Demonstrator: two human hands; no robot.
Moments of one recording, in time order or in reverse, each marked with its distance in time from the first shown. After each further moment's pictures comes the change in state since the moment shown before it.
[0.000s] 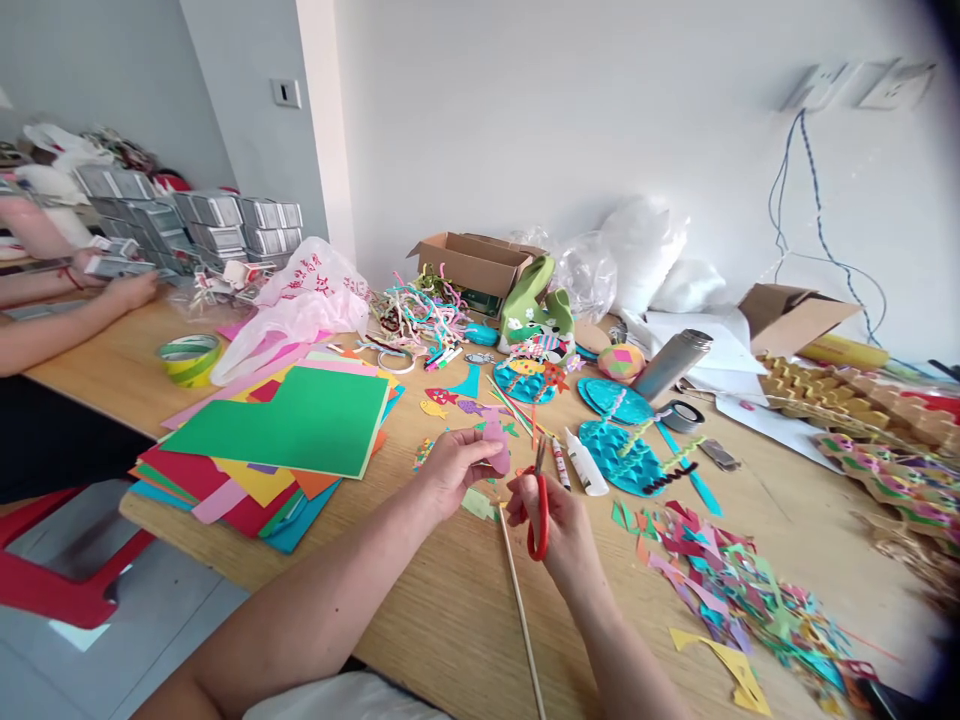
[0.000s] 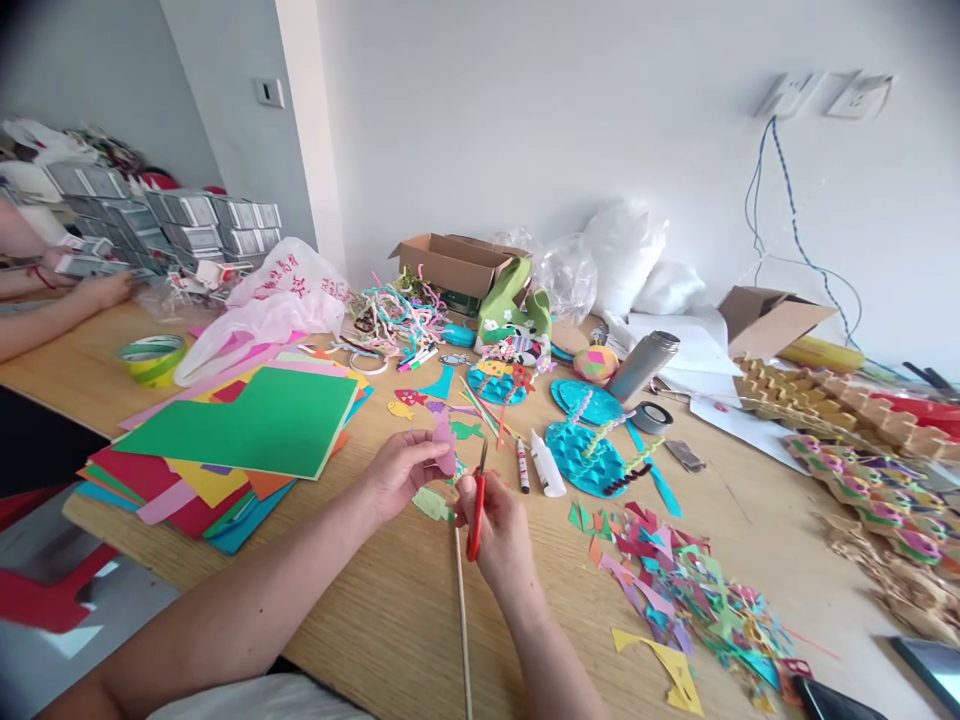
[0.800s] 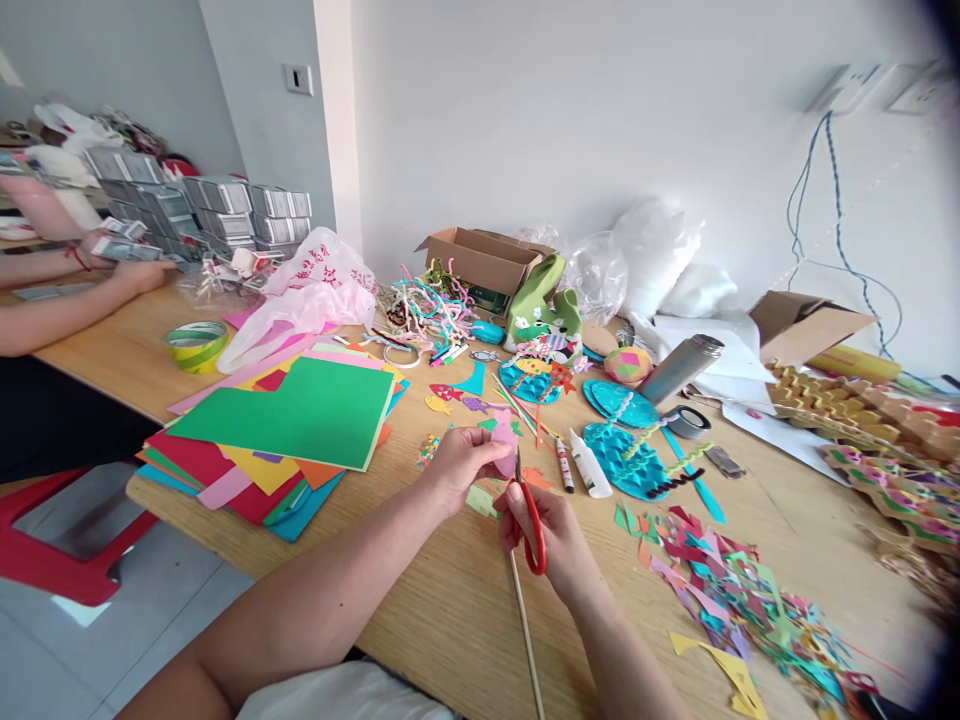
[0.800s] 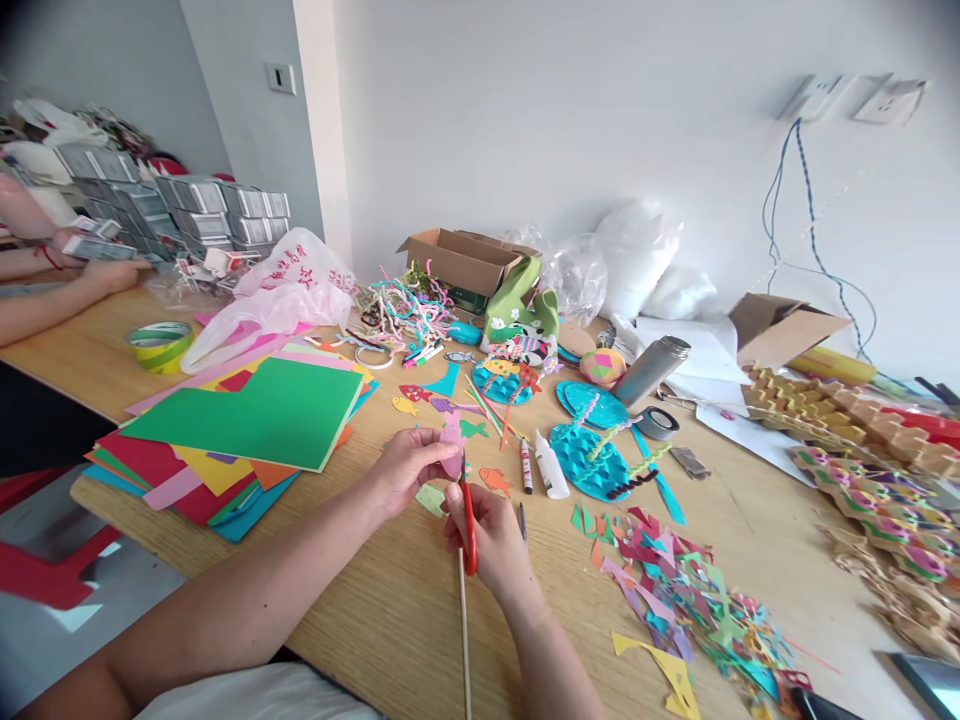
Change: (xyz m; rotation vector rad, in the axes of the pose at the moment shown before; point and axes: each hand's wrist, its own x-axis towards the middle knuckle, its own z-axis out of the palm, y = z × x) left_hand -0.002 -0.001 0.002 0.087 -0.004 0.038; right_hand -0.003 0.000 0.004 -0.014 -0.220 0.150
